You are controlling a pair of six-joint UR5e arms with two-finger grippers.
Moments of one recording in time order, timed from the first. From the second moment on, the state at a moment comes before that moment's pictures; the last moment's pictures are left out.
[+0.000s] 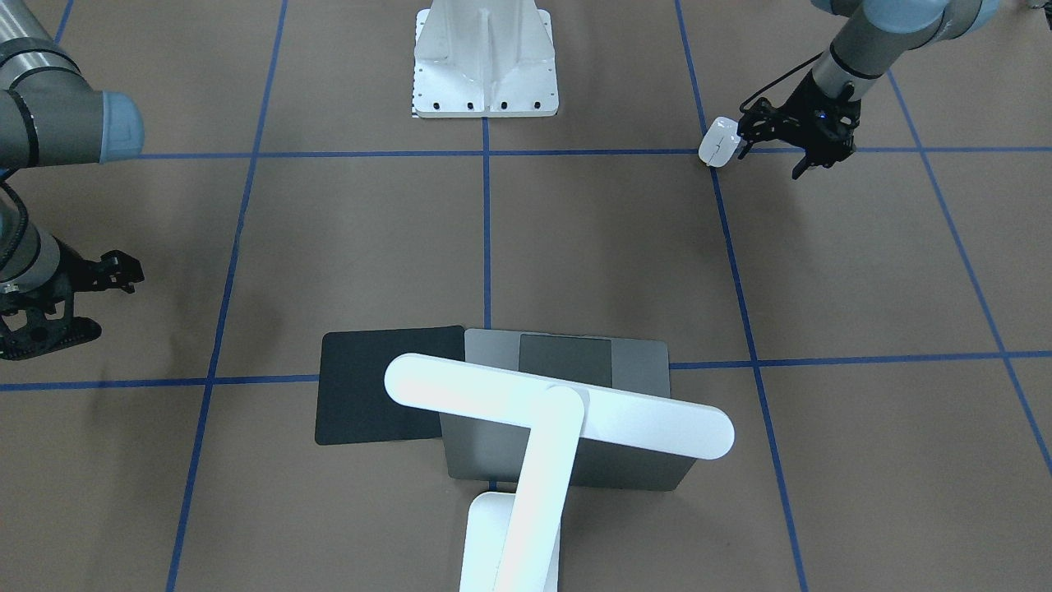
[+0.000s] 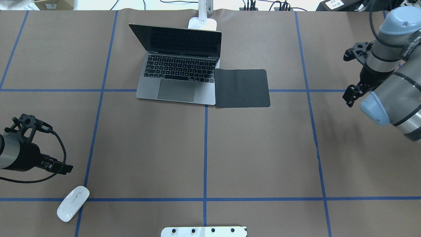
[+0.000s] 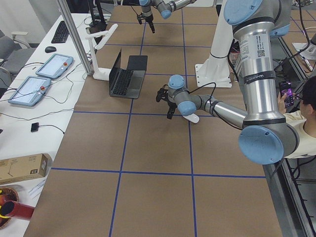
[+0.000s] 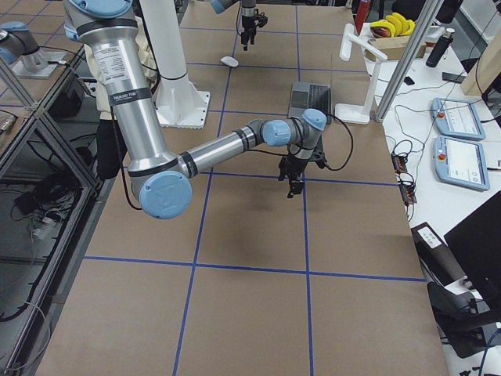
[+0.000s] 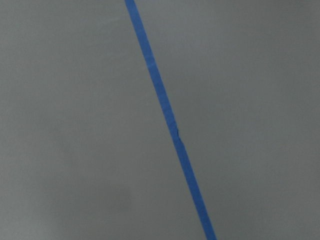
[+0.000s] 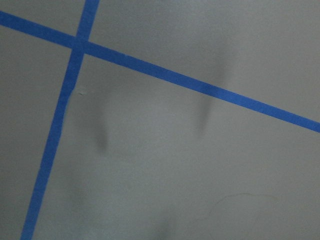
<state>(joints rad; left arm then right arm) -0.60 -1.34 -2.09 -2.11 -2.00 -0.80 1.04 -1.28 1.65 -1.83 2.17 0.13</state>
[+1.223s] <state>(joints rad) -0.40 -1.26 -2.17 -2.05 -1.79 -0.81 1.18 -1.28 1.50 -1.83 2.24 -0.12</state>
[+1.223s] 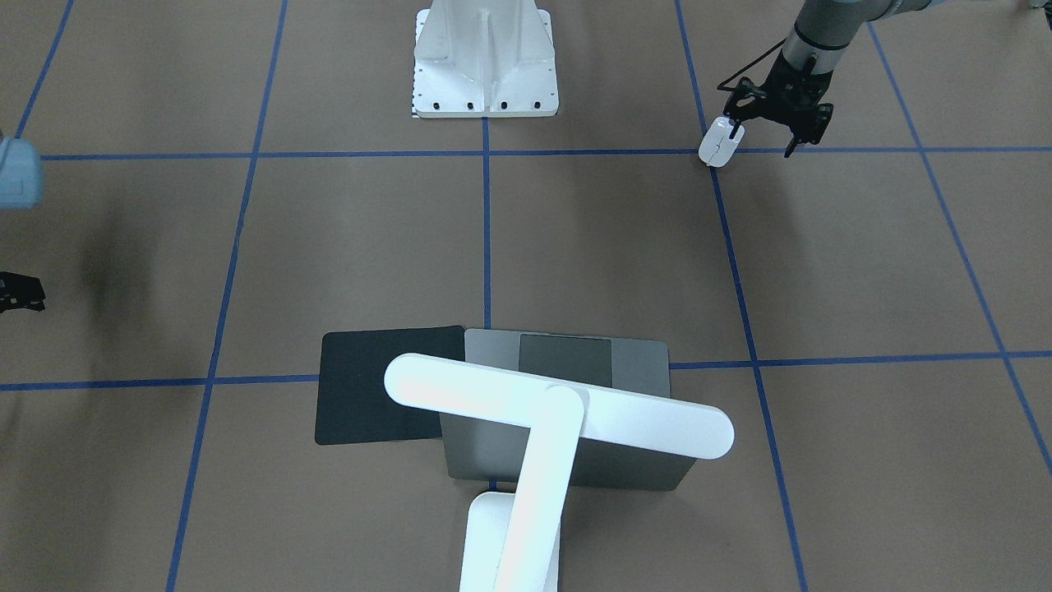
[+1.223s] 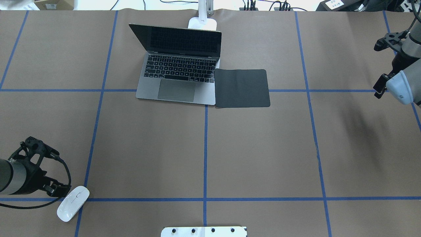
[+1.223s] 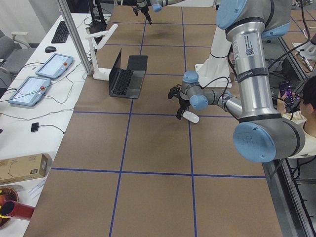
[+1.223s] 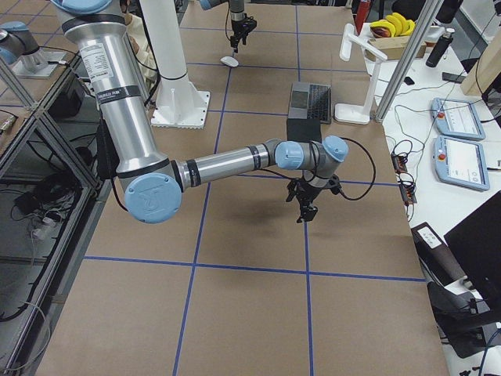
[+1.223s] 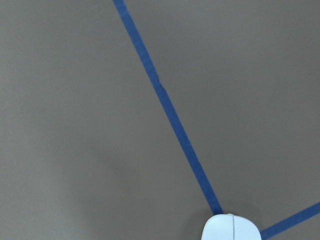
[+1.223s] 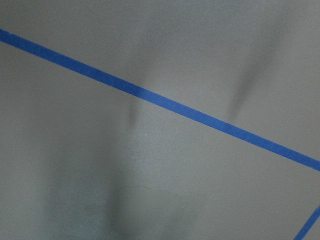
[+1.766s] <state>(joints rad) -0.33 -1.26 -2.17 -2.06 -1.77 -0.87 1.18 -1.27 1.48 -1.83 2.25 -0.12</state>
